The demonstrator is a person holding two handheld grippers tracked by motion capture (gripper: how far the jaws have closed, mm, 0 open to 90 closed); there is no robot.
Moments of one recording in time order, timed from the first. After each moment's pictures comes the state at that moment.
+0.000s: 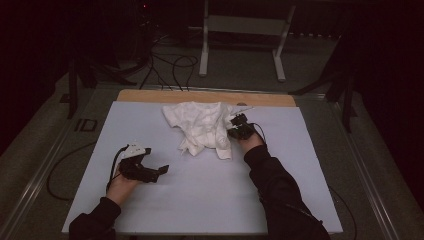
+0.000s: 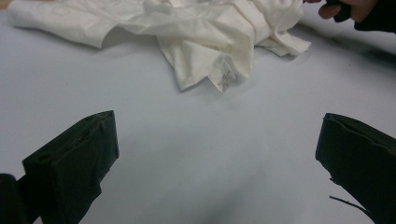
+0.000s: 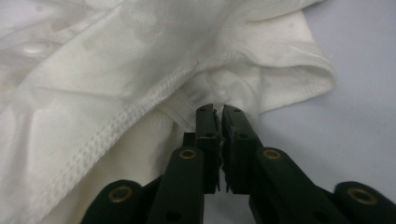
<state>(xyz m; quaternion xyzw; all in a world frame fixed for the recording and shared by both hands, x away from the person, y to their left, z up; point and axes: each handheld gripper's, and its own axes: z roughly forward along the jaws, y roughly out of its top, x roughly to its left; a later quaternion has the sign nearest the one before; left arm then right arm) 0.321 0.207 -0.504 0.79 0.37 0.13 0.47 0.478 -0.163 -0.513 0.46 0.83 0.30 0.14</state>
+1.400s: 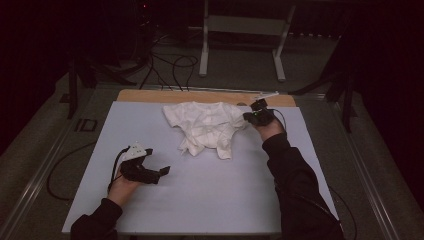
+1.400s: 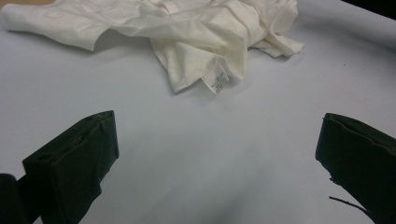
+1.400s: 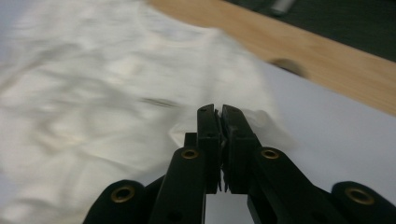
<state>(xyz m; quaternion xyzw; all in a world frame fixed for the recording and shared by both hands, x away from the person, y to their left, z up) 0.320 0.204 -0.506 0.79 0.36 0.13 0.47 0.486 -0.209 -0.453 0.44 0.81 0.34 0.17</state>
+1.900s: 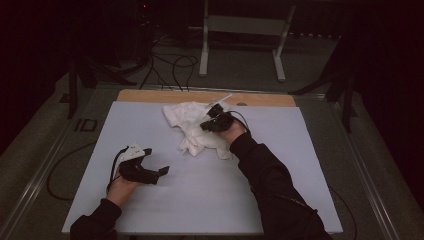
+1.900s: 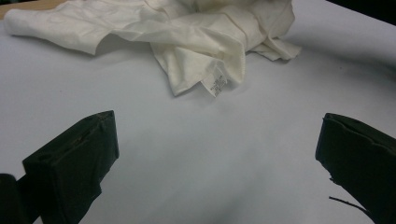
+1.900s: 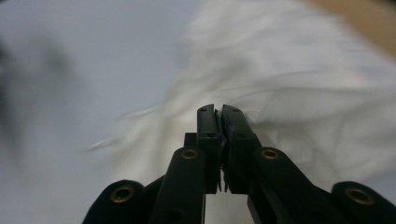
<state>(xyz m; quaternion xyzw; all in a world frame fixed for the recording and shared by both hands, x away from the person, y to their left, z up) 0.318 0.208 -0.505 0.79 0.36 0.13 0.48 0.472 -0.083 -0.459 0.29 0.89 0.36 0.05</state>
